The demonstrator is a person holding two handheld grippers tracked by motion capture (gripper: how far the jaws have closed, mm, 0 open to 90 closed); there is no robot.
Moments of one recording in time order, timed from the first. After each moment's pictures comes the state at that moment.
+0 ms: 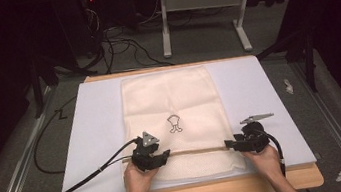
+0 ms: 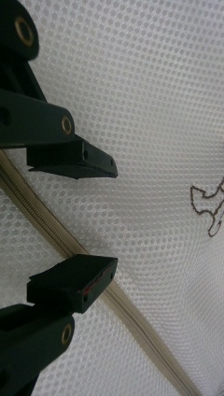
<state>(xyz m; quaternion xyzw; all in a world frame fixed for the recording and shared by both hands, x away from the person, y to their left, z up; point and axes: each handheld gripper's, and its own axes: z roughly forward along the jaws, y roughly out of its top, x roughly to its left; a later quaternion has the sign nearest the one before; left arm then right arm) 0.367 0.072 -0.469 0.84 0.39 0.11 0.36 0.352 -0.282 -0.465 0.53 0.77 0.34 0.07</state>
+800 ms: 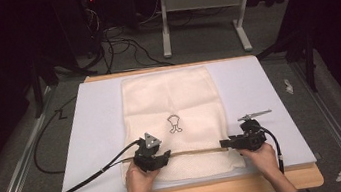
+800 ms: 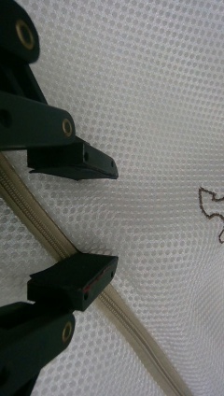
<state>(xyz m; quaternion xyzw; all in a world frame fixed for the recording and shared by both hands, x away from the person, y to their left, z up) 0.364 0.068 -0.476 0.84 0.39 0.13 0.36 0.360 -0.280 -0.464 0.53 0.76 0.37 -0.01</state>
